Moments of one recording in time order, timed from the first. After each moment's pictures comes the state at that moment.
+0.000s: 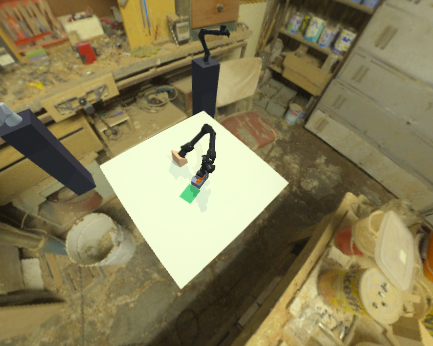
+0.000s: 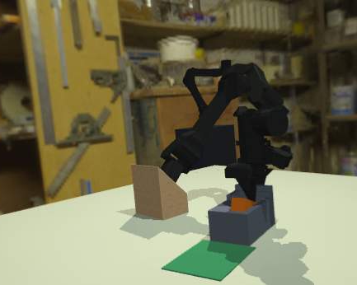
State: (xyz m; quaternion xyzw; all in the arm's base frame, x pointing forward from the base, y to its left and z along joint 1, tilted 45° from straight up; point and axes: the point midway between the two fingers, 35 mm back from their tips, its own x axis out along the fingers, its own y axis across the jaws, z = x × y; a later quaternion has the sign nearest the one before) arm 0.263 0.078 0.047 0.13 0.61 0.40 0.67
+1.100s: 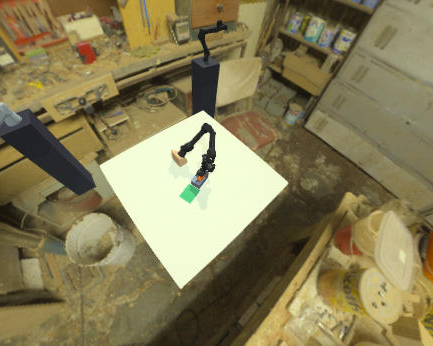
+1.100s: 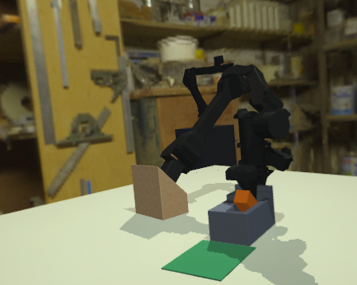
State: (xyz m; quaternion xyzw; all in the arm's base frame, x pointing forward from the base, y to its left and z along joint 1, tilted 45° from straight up) arm 0.256 0.088 0.049 0.13 0.62 0.40 0.66
